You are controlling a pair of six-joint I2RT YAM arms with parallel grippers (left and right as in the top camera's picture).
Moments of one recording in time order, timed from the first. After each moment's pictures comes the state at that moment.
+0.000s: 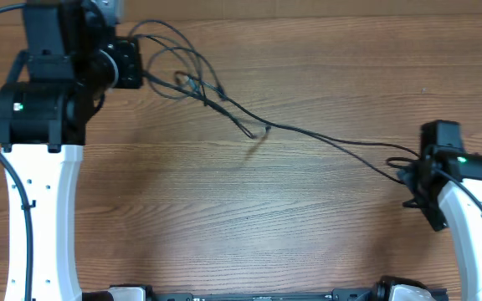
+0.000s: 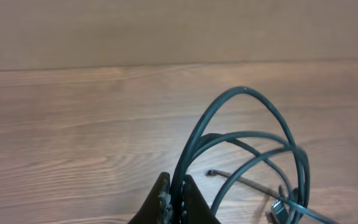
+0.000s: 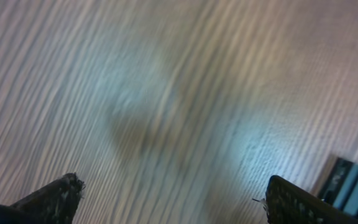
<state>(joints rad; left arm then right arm) -0.03 1.50 1.87 -1.03 0.09 -0.05 -0.18 1.27 0.93 -1.12 0.34 0.95</state>
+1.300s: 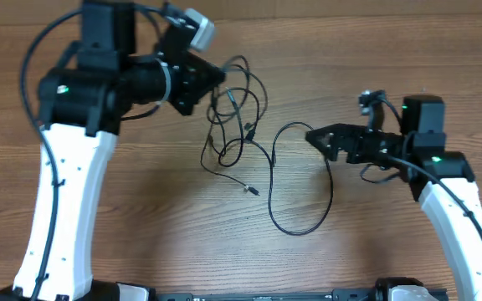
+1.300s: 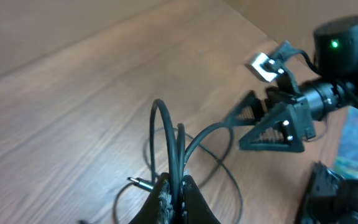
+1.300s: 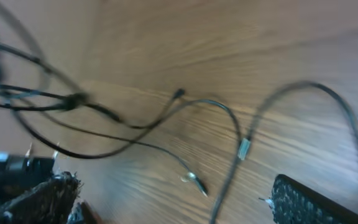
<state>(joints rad) -0.20 1.57 1.87 -1.09 0.71 0.22 0.03 1.27 0.93 -0.51 -0.83 0.21</state>
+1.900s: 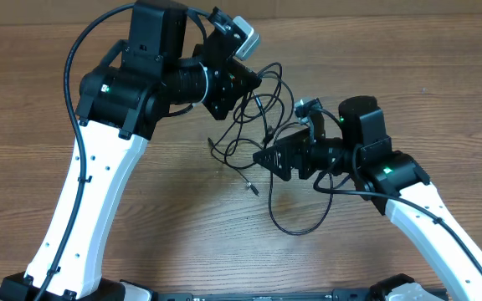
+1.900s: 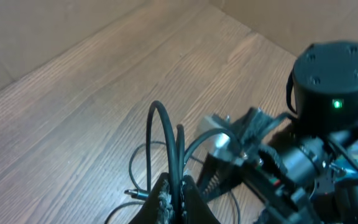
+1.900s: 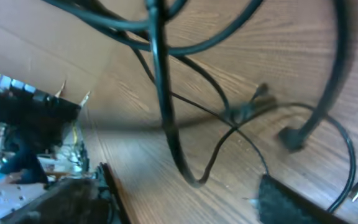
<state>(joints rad) -0.35 1.59 1.87 -1.00 0.65 0.21 0.37 1.27 0.93 -0.34 -0.78 0.28</state>
